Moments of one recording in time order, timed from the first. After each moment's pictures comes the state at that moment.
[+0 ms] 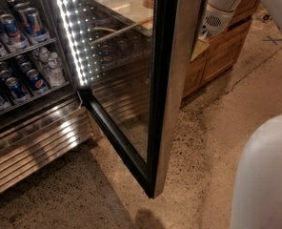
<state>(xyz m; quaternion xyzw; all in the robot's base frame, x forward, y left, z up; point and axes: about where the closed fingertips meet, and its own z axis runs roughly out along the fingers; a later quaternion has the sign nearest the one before) 0.639 -0.149 0.913 -0.61 0.77 0.06 0.14</state>
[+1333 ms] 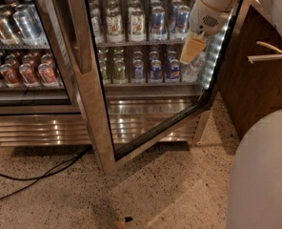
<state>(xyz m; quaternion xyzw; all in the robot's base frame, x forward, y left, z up) 0.639 -0.149 0.913 -0.61 0.77 0.06 0.14</state>
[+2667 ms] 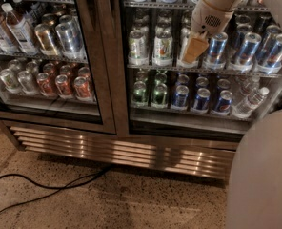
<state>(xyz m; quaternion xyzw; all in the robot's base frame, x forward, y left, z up) 0.639 -0.149 0.913 -0.61 0.77 0.06 0.14</state>
